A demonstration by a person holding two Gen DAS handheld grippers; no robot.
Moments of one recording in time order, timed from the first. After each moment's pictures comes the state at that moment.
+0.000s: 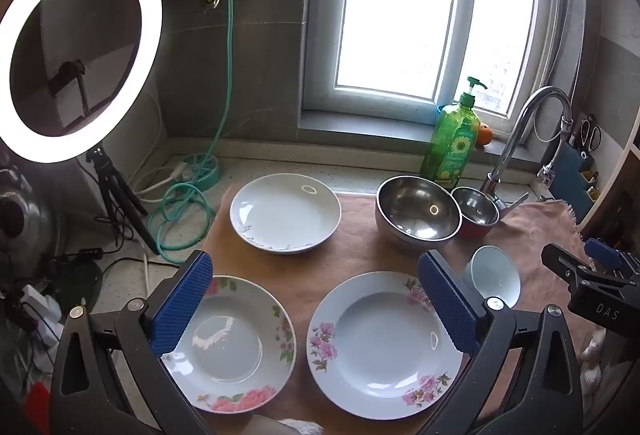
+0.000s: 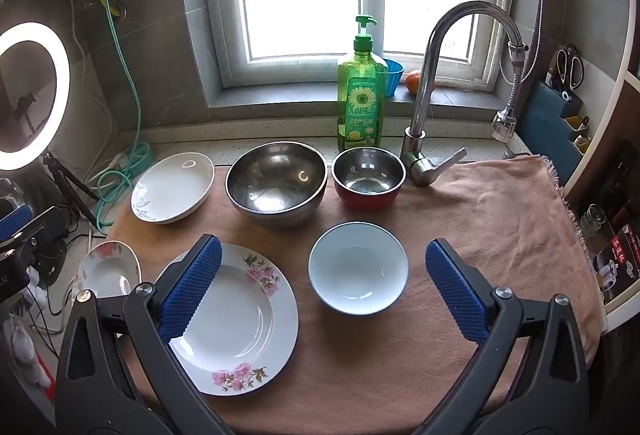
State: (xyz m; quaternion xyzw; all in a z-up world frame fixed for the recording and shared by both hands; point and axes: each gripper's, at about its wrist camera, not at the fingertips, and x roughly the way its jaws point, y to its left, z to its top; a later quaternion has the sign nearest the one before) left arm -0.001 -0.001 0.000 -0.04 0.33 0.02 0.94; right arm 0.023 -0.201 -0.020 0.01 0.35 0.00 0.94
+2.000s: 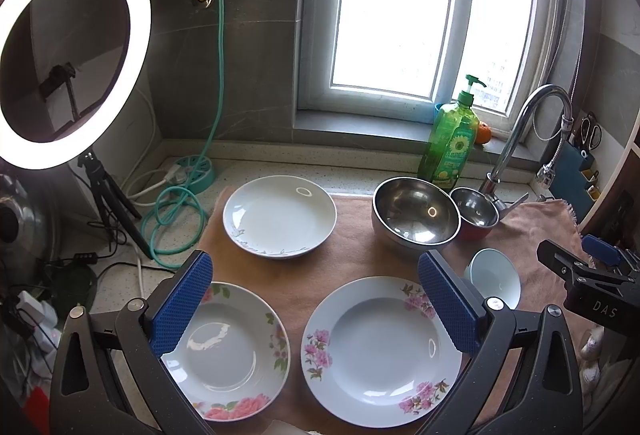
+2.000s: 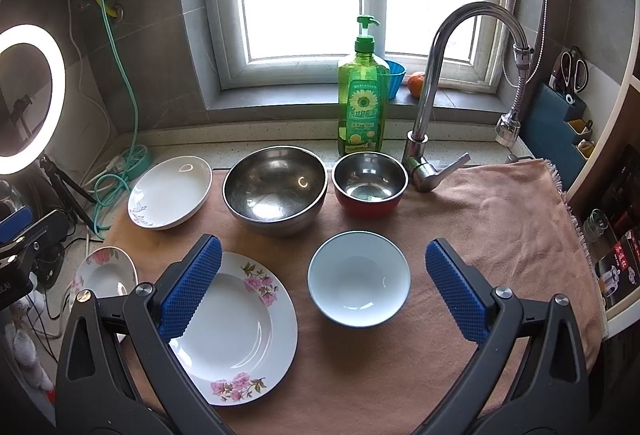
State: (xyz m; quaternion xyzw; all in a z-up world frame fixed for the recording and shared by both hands) left arm 0.012 -0.003 -0.002 -0.04 0.34 0.01 0.94; right arm 0.035 -0.202 -0.022 0.01 0.36 0.00 0.93
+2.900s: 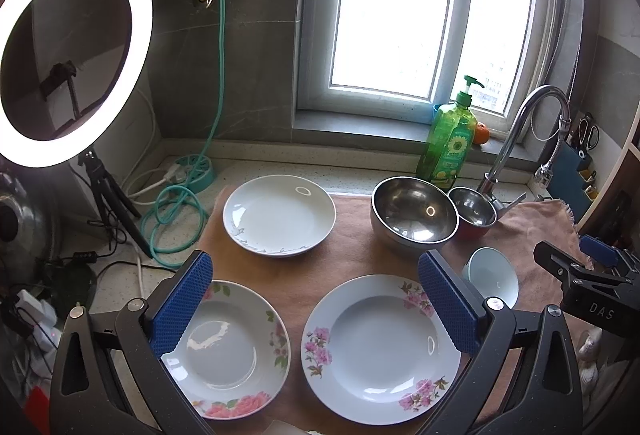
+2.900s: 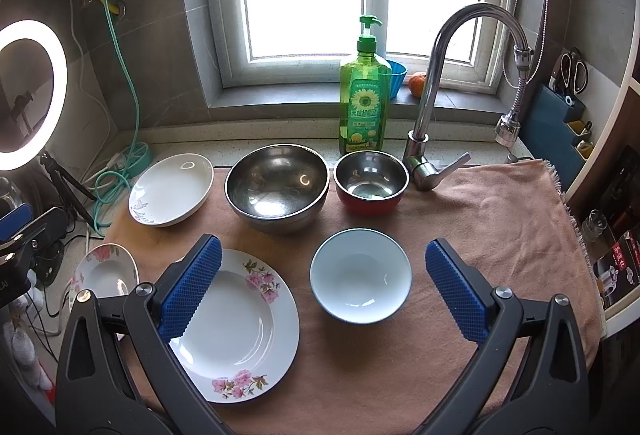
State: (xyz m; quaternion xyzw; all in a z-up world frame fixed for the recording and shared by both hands) left arm 0.010 -0.002 0.000 -0.04 0.34 0.01 0.94; right arm 0.033 -0.201 -0.023 0.01 0.36 0.01 0.93
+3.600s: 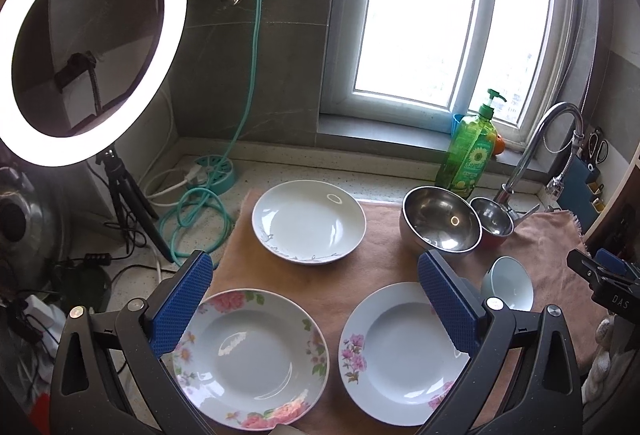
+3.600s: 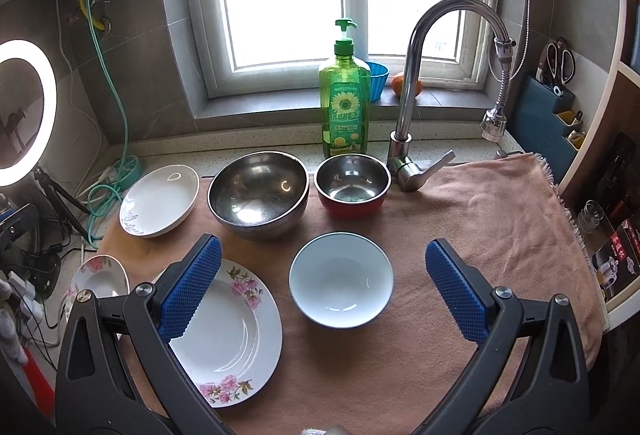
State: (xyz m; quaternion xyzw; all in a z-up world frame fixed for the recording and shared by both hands) left arm 0.014 0.046 -0.001 -0.06 0.34 0.02 0.94; right arm 0.034 -0.223 -0.026 0.03 0.36 0.00 0.93
